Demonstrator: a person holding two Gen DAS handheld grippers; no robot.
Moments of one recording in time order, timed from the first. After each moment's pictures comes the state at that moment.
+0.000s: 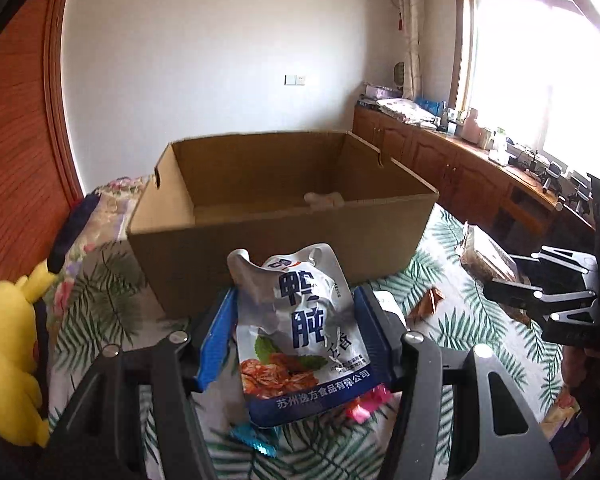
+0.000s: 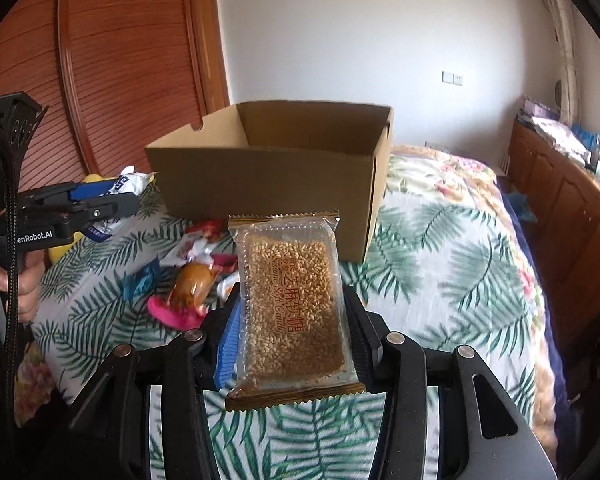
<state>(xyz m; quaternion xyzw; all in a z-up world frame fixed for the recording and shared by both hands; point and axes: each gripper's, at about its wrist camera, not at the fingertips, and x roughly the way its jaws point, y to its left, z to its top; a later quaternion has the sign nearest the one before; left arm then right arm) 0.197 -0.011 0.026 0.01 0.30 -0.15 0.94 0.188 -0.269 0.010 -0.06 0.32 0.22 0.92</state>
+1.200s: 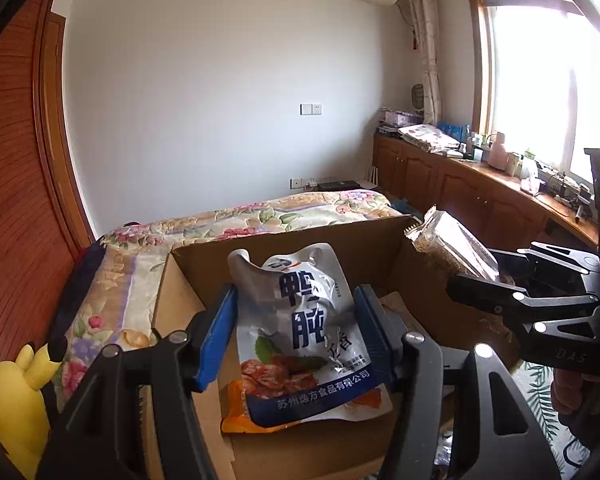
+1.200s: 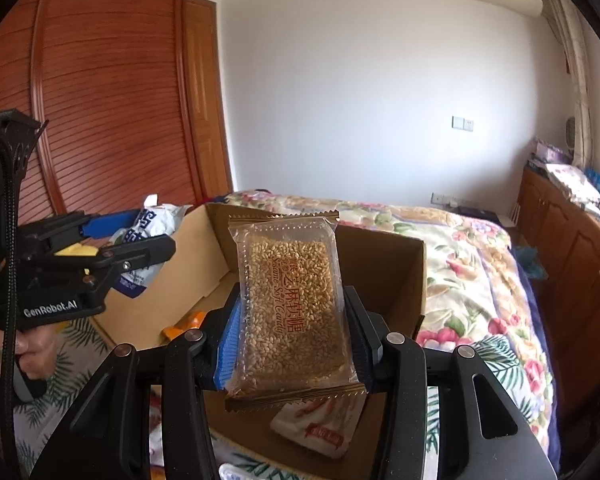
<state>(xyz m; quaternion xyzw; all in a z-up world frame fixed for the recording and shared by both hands) 0.355 -0.001 0.055 0.03 0.26 -0.12 0.96 0.351 -0.215 0.059 -0.04 0.26 0.23 0.94</state>
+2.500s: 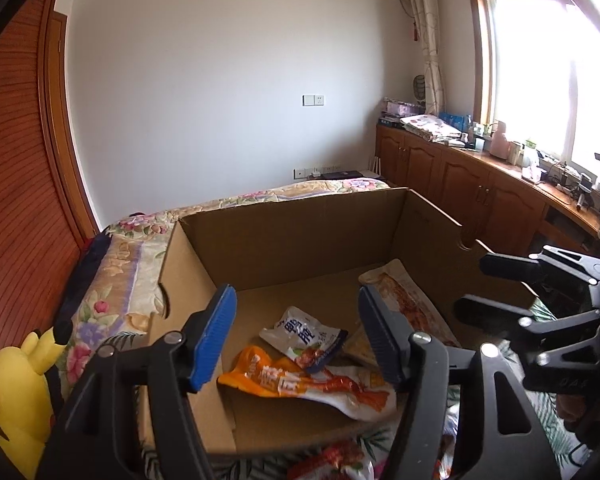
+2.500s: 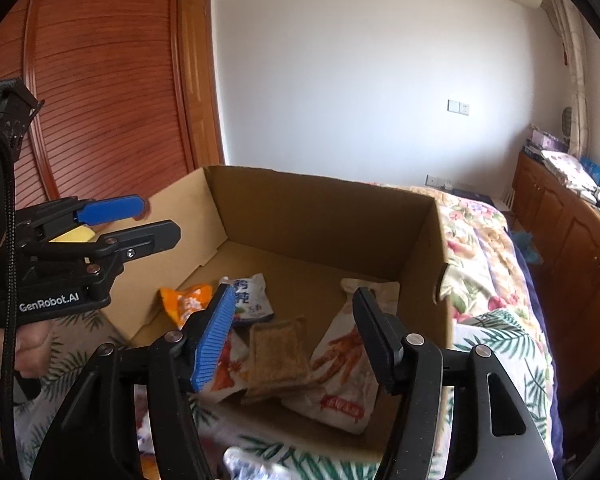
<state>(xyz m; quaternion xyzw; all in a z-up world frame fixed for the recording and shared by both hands) 0.321 -0.001 0.050 0.03 0.27 -0.12 0.96 0.327 -0.202 0.041 -0.06 0.28 0.21 0.93</state>
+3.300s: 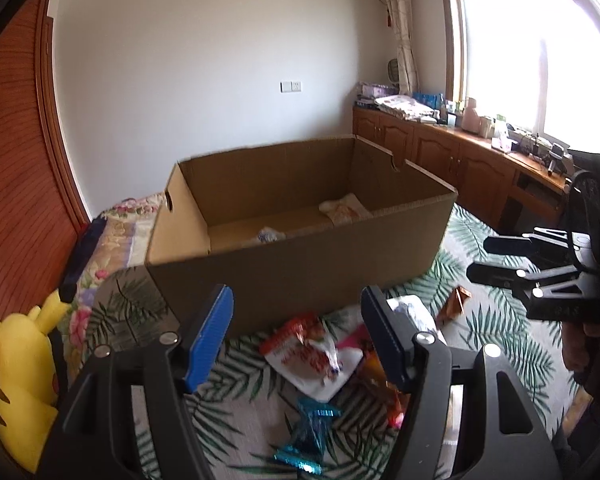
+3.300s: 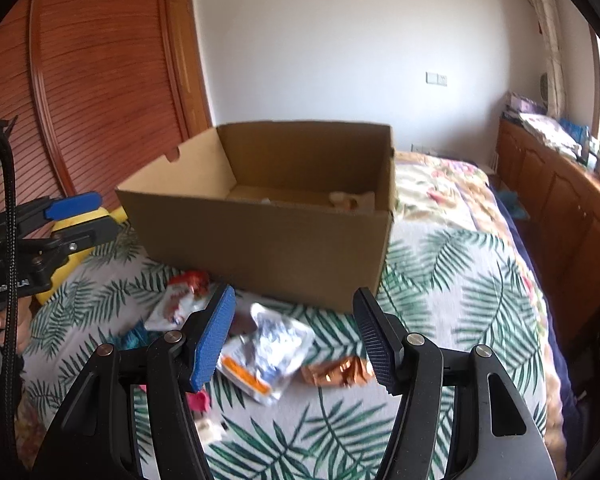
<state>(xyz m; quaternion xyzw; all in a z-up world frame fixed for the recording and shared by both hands) 0.213 0.006 0.019 0.05 0.29 -0.15 0.94 0.230 -0.245 0.005 -0.03 0.33 0.18 0.93</state>
